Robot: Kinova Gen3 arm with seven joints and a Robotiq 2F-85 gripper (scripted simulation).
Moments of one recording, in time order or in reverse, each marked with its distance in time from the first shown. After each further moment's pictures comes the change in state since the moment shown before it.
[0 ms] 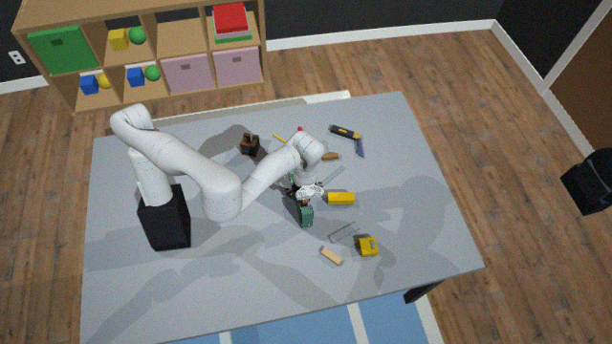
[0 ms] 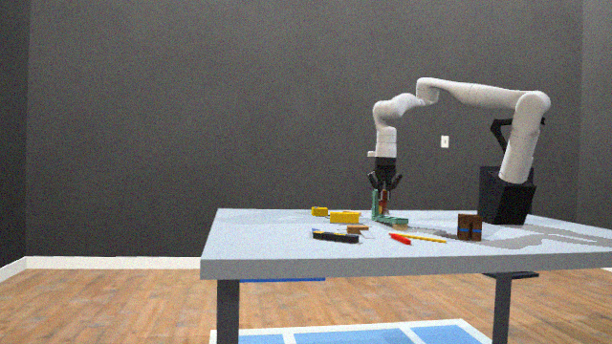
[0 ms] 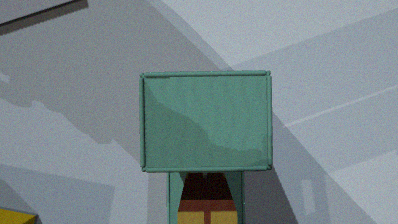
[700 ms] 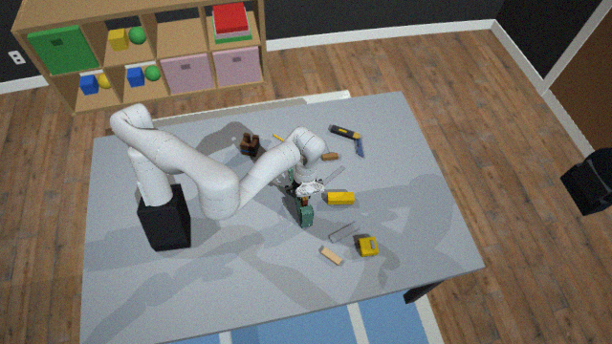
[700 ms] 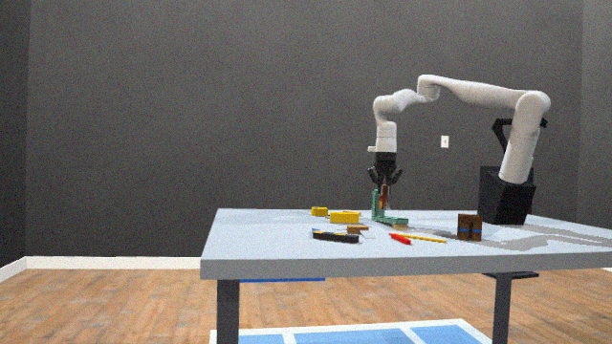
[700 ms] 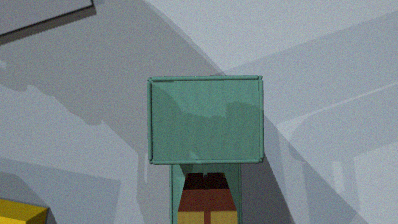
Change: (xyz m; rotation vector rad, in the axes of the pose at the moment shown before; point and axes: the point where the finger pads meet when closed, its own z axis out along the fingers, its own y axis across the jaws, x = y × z) arm 0.000 0.000 -0.019 0.000 0.000 0.000
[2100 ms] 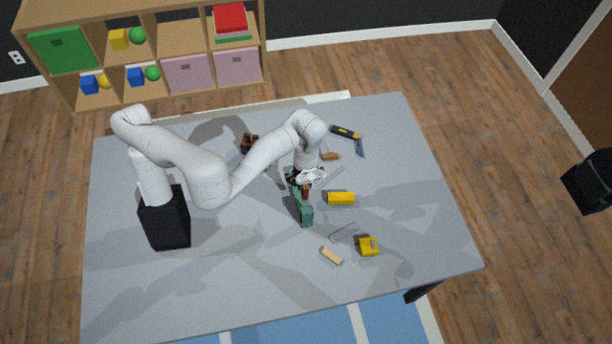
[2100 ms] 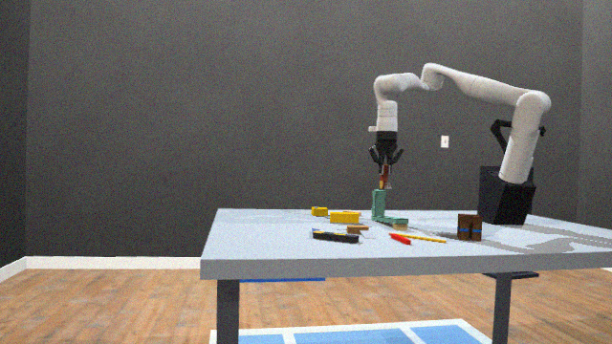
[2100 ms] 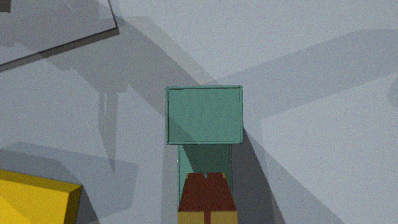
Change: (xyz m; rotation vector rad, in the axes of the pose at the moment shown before) arm 0.000 0.000 -0.075 0.000 0.000 0.000
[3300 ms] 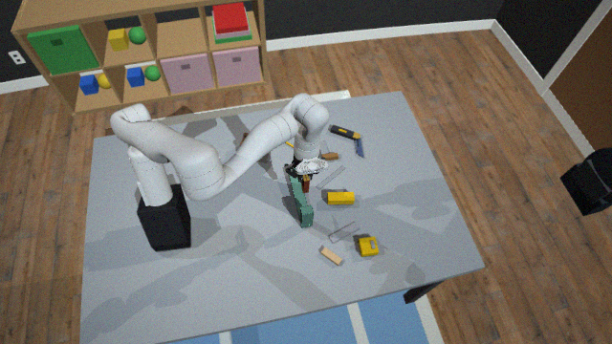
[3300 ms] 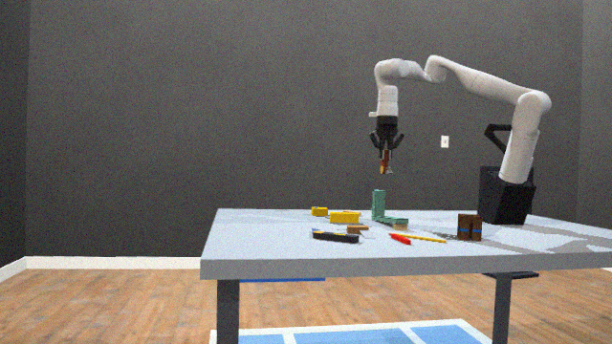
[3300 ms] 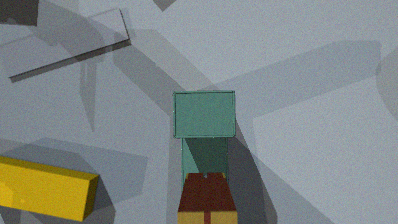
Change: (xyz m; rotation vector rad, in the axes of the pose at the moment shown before) arm 0.001 0.000 -0.055 0.001 0.000 0.000
